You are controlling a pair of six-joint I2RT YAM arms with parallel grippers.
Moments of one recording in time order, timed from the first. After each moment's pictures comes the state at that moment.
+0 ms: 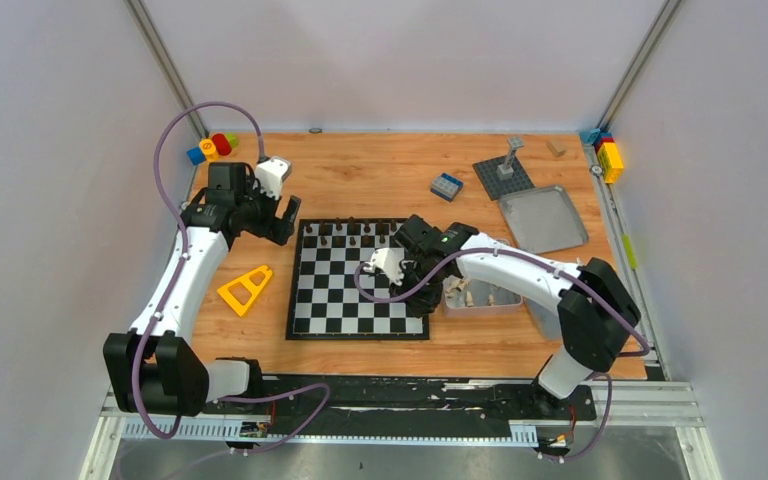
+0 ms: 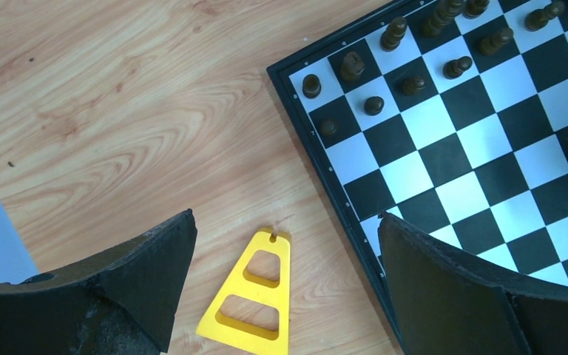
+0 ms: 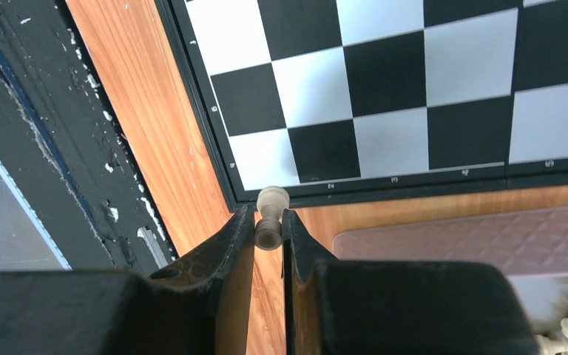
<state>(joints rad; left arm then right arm) -0.07 1.26 1.10 -0.65 0.24 0.34 0.84 1.61 1.18 -0.85 -0.34 -0.42</state>
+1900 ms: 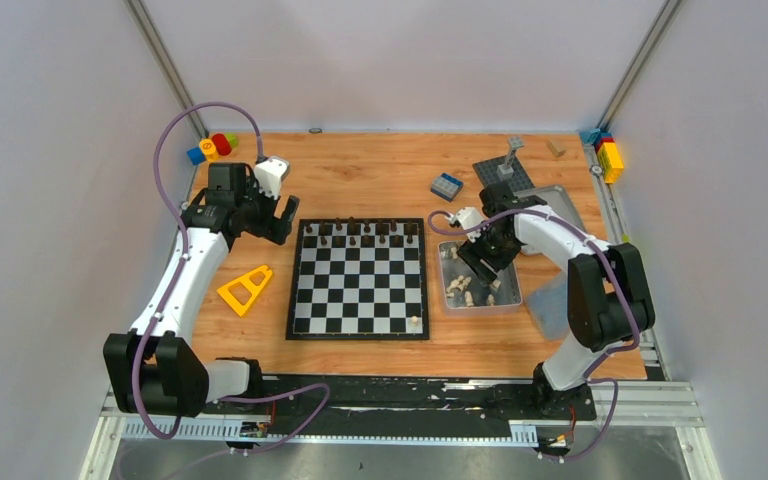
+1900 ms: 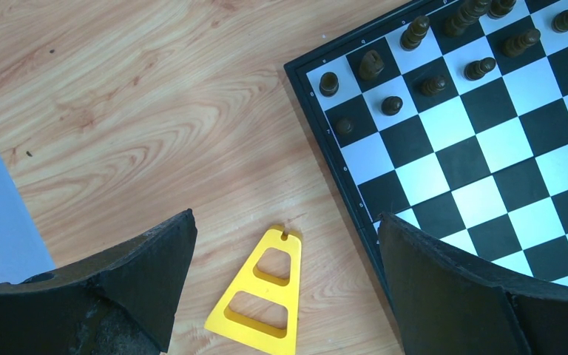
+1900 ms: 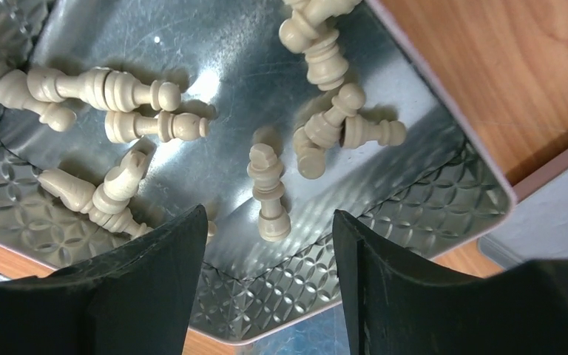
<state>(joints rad) -0.07 1.25 1.09 -0.64 0.18 0.34 0.30 1.66 1.12 -0.83 -0.14 -0.54</state>
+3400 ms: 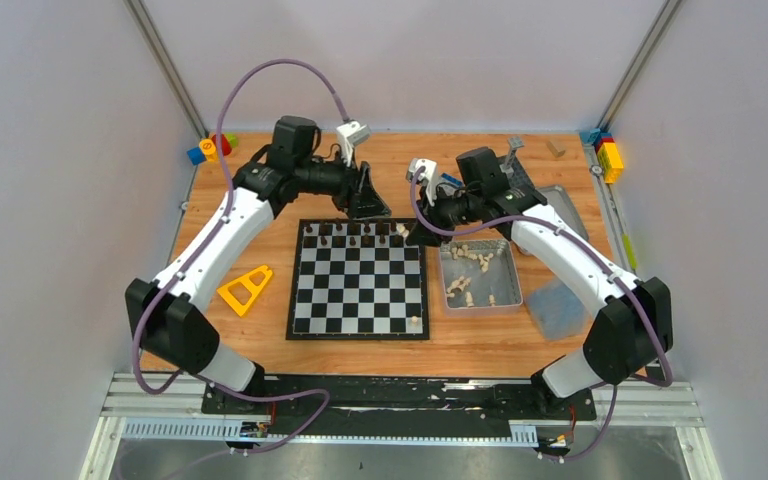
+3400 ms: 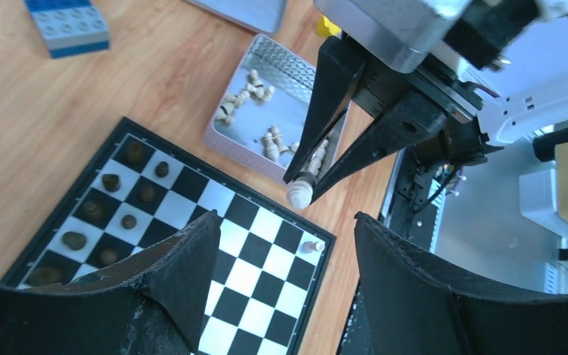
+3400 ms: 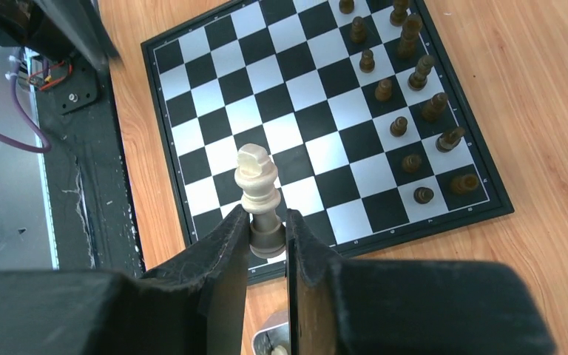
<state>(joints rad) -0.40 1.47 1.46 -0.56 0.86 -0.01 0.51 1.49 1.30 -0.59 -0.74 -0.34</state>
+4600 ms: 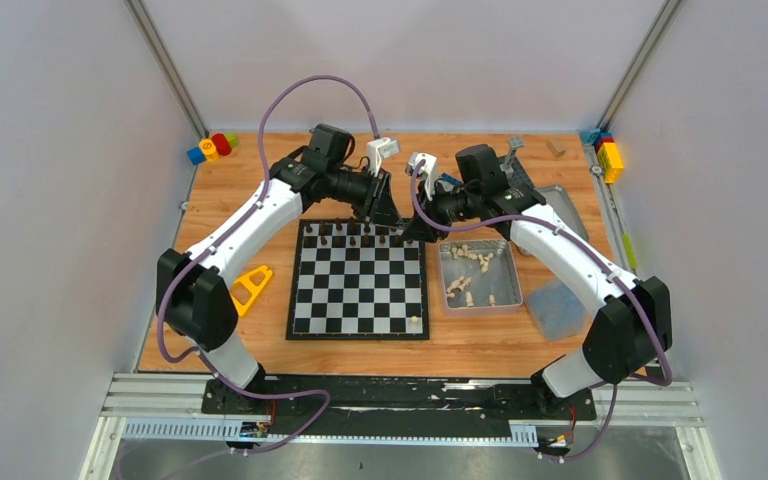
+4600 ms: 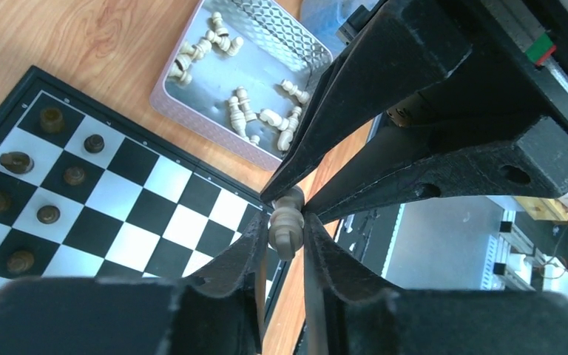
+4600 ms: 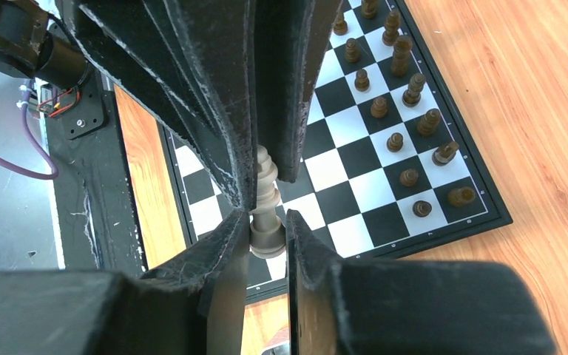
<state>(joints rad) -0.52 1.65 1.53 -0.64 0.86 -0.07 0.52 1.50 1.32 -0.51 -0.75 -0.25</state>
